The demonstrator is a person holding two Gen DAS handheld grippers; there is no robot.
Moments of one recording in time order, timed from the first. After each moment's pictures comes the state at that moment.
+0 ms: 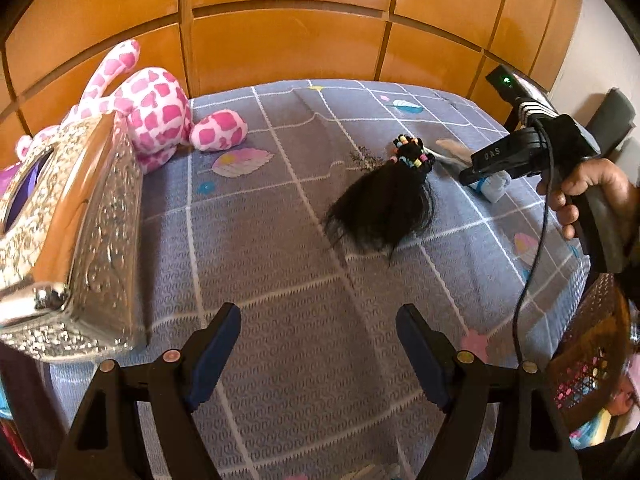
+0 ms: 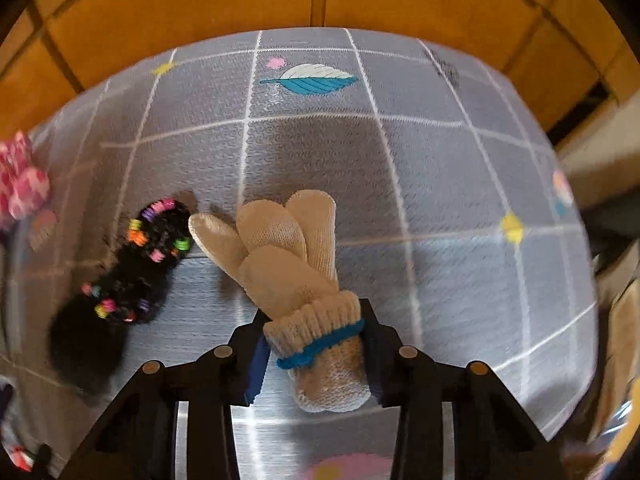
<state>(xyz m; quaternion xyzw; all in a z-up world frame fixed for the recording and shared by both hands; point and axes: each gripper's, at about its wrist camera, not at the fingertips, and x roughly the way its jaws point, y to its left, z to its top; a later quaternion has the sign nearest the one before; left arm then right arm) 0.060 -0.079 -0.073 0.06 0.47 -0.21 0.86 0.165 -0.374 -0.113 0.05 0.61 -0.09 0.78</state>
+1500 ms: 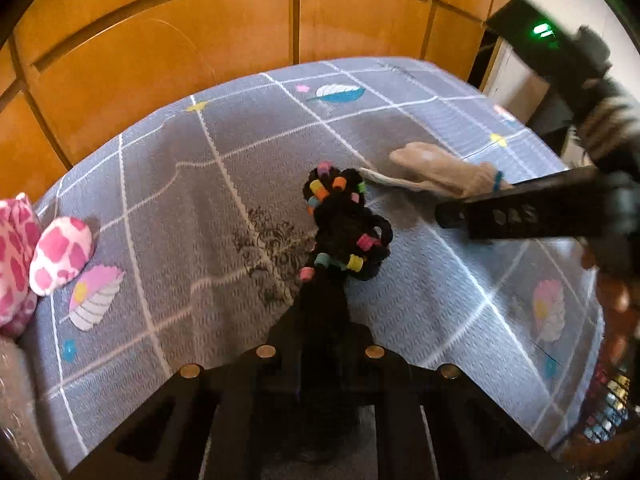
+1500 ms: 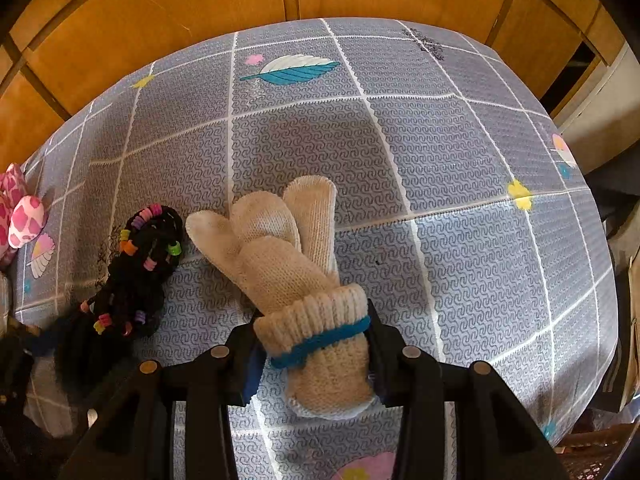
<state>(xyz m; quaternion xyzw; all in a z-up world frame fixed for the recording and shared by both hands) 0.158 -0.212 -0.108 0.13 0.47 -0.30 0.82 0.162 -0.377 -0.113 0.09 0.60 -0.11 0.79</state>
